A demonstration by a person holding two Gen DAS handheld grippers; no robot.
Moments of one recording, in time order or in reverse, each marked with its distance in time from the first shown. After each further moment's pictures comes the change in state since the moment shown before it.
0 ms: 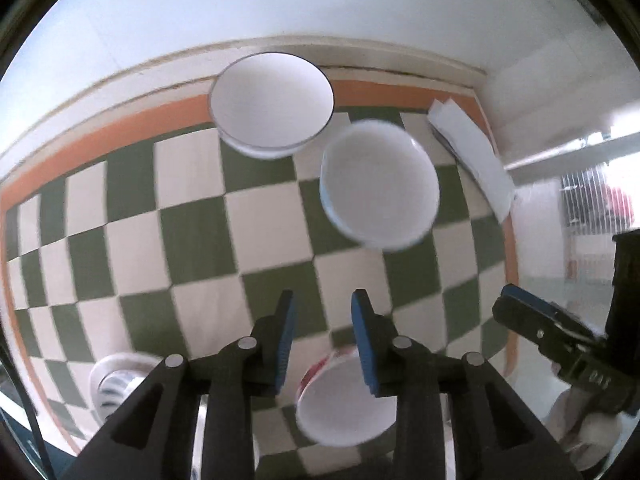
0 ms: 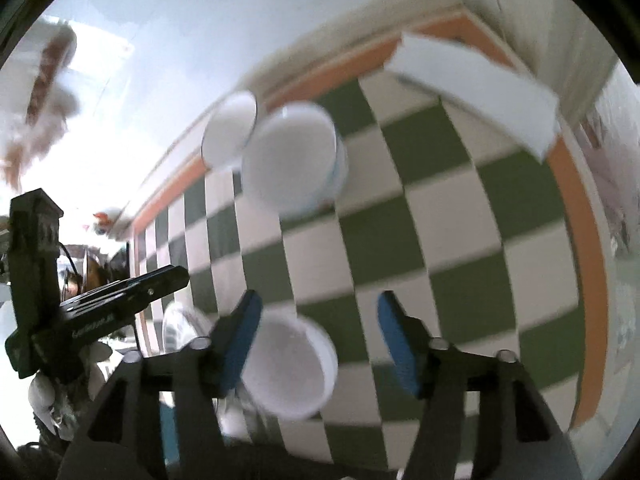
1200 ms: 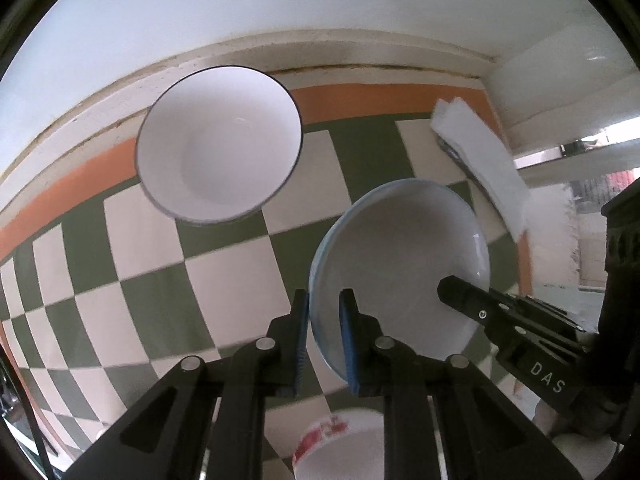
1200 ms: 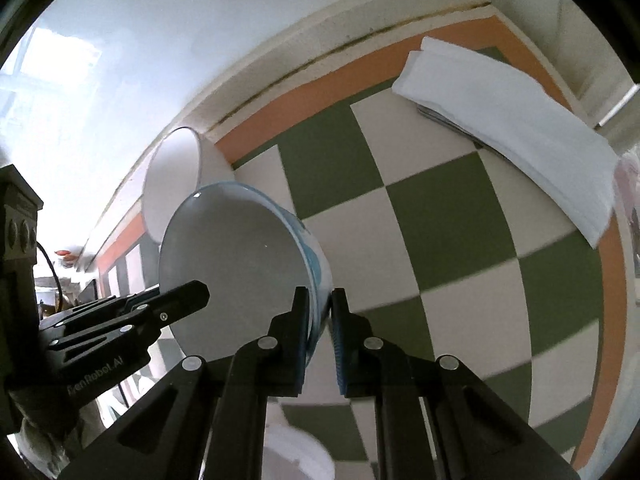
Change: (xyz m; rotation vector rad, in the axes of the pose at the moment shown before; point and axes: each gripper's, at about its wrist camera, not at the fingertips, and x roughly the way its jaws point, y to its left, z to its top) left arm 0.037 -0.022 0.034 0.103 0.023 0.018; right arm 0.070 0.009 0.055 0.048 0.042 -0.093
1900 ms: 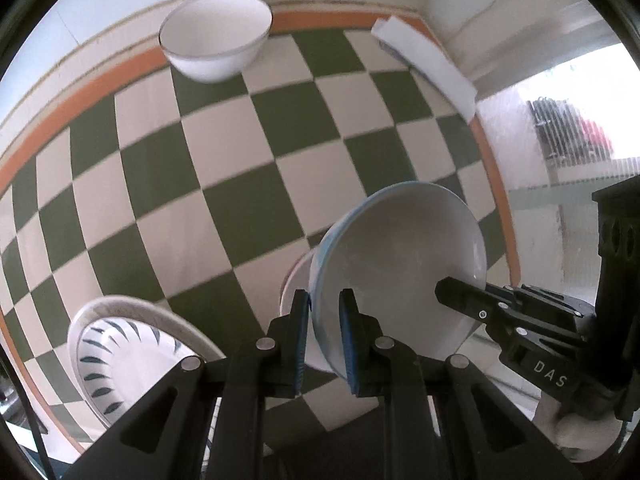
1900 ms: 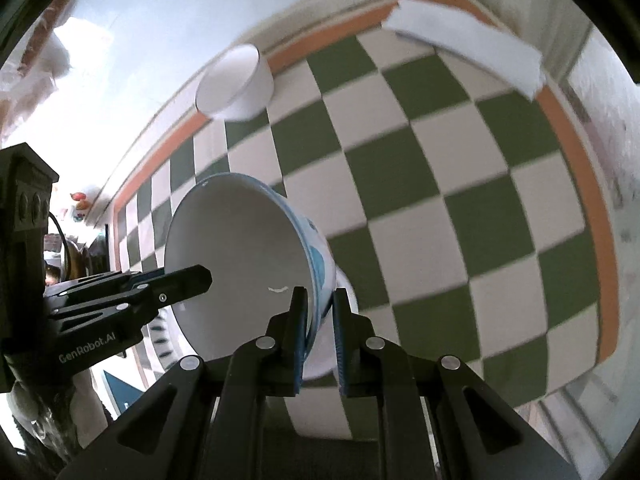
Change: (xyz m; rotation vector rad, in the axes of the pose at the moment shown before) left arm -0.027 -0.003 -0.131 0.096 0.074 -0.064; right arm -0.054 0.010 -0.157 -0.002 0.028 -0.010
